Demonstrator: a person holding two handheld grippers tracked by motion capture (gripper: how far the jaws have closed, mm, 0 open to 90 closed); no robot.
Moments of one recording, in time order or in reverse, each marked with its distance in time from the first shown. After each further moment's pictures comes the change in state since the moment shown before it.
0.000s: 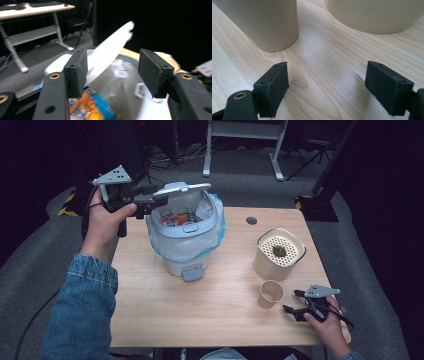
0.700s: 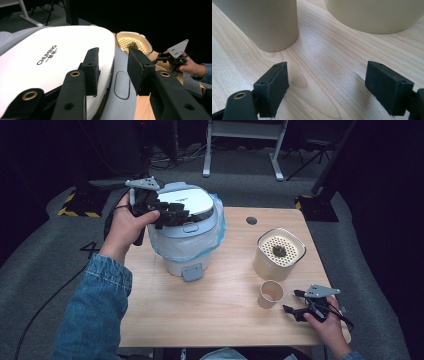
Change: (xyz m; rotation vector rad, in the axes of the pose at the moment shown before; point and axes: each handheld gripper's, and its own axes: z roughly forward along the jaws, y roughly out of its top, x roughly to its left) left arm -0.016 -0.006 0.049 0.194 -0.147 -0.065; right arm 0.000 0.000 0.000 0.000 0.000 0.000
